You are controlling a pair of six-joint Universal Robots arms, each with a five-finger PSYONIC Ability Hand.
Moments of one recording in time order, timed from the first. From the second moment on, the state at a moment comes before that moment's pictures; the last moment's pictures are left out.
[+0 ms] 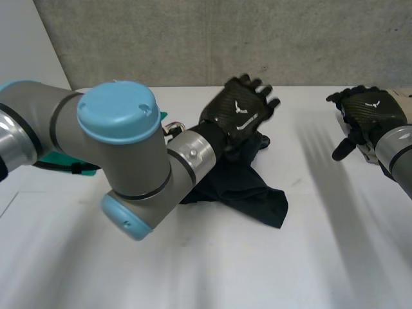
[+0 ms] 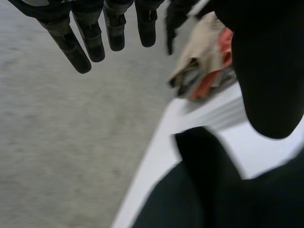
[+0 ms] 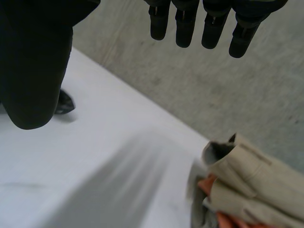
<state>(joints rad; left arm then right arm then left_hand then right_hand) 3.96 -2.16 -1.07 3.22 -1.32 3.74 1.73 -1.27 1.49 -0.03 1.41 2.83 0.22 0.21 0.21 0.21 0.05 0.24 0.21 0.21 0.21 0.05</state>
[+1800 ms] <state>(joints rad) 4.59 -1.97 -1.43 3.13 -1.40 3.56 2.44 -0.42 0.50 0.08 1.63 2.81 0.21 0.21 0.21 0.20 0.05 0.29 0.28 0.28 0.27 0.11</state>
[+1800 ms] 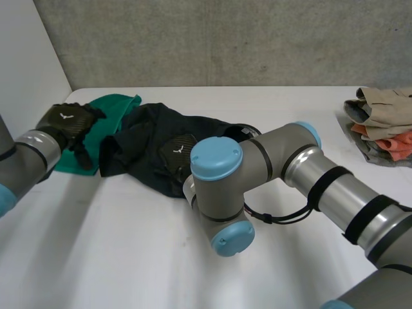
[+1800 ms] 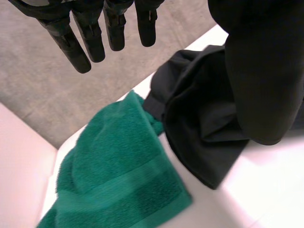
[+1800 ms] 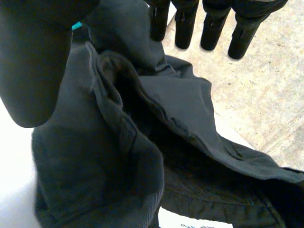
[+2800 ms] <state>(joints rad) 4.31 -1.97 -1.21 3.11 -1.55 3.36 1.92 -1.12 1.04 0.14 1.49 3.03 1.16 1.19 1.18 1.19 0.97 1.12 1.18 1.19 1.19 1.01</state>
